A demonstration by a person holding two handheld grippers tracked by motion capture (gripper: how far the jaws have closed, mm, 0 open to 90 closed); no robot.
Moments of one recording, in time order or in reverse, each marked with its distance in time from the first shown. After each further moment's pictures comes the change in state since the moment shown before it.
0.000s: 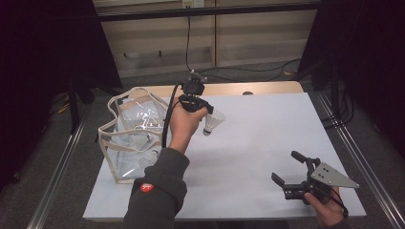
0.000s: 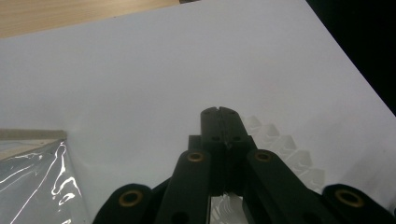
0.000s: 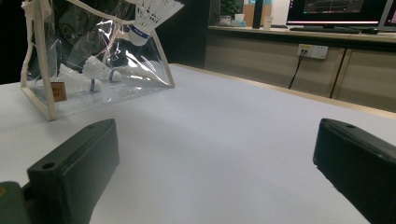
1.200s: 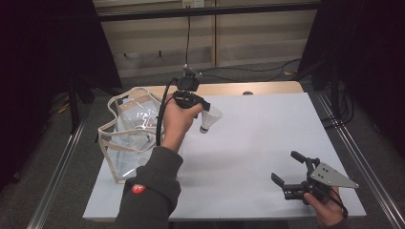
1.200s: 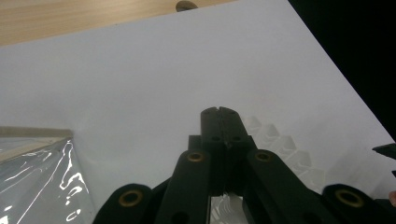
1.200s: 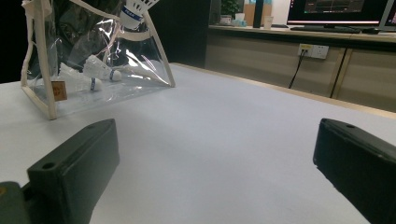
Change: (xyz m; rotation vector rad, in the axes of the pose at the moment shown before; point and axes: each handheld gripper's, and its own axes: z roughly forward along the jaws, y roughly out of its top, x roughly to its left) left arm 0.003 0.004 -0.023 -0.015 -0.026 -0.007; right arm 0.001 0.000 0.000 0.006 -0.001 -0.004
